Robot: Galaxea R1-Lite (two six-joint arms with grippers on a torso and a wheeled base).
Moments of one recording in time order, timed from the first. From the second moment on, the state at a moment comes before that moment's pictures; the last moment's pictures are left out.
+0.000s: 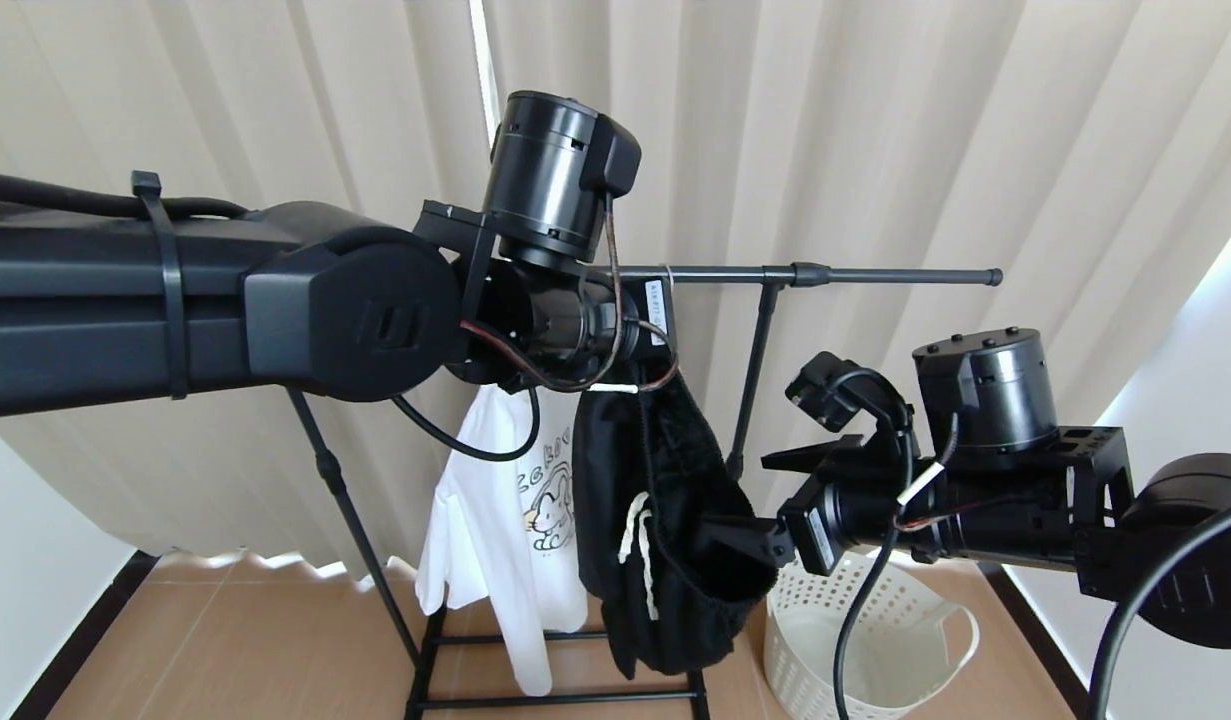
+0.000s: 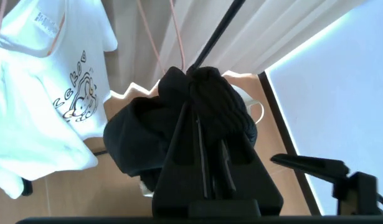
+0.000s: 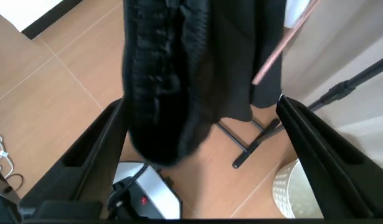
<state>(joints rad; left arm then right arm) -0.74 1.95 -1.66 0.16 0.28 -0.42 0.56 1.73 -0.83 -0.35 0.22 -0.06</state>
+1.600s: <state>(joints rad) -0.80 1.99 -1.55 0.18 0.29 -0.42 0.27 1.76 -0.88 -0.44 0.17 -0.10</state>
